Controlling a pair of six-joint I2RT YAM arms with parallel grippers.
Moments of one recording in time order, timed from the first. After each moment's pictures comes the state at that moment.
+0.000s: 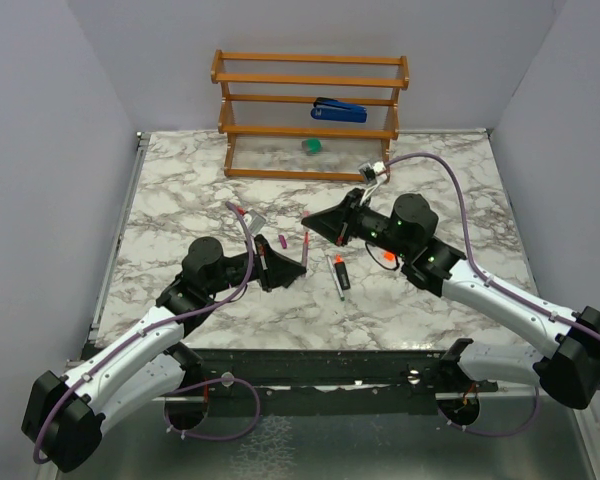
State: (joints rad) left arm -0.62 0.82 0.48 0.26 0.57 -0.58; right arm 0.77 1.17 0.89 0.29 -0.26 0.57
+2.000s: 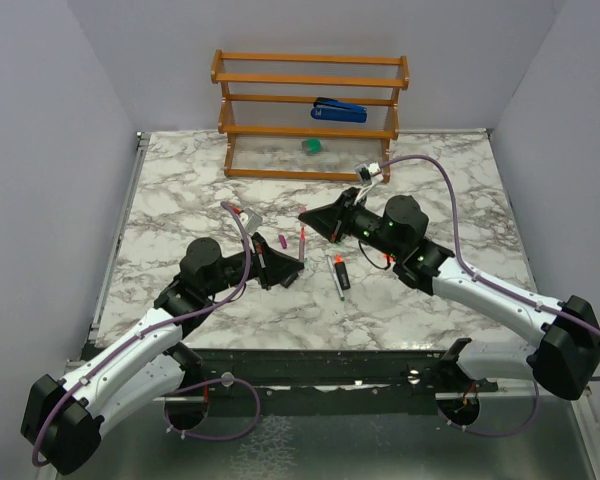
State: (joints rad) left arm -0.62 0.80 0.48 0.24 0.50 -0.56; right arm 0.78 1.24 0.87 0.38 -0.19 0.55
